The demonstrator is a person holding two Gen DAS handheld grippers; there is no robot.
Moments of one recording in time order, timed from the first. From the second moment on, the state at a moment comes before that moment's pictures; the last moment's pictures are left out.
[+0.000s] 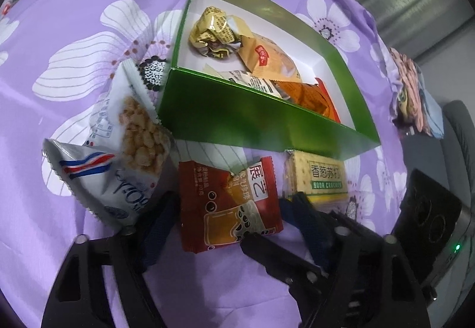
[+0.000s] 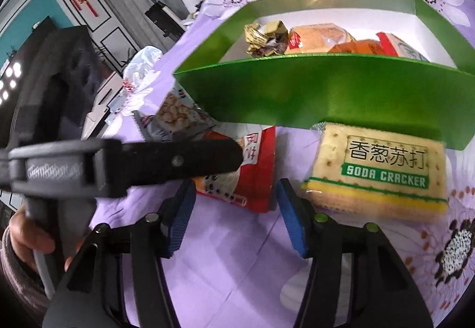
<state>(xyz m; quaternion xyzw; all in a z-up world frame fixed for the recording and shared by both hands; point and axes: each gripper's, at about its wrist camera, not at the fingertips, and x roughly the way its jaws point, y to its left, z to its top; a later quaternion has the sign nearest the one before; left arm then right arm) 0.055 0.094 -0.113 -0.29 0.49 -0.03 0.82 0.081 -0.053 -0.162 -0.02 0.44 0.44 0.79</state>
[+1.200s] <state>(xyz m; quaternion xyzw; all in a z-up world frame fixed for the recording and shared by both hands) 0.017 0.033 -0.061 -0.19 0.44 -0.08 0.87 0.041 -0.102 -0.124 -0.06 0.36 0.44 0.82</state>
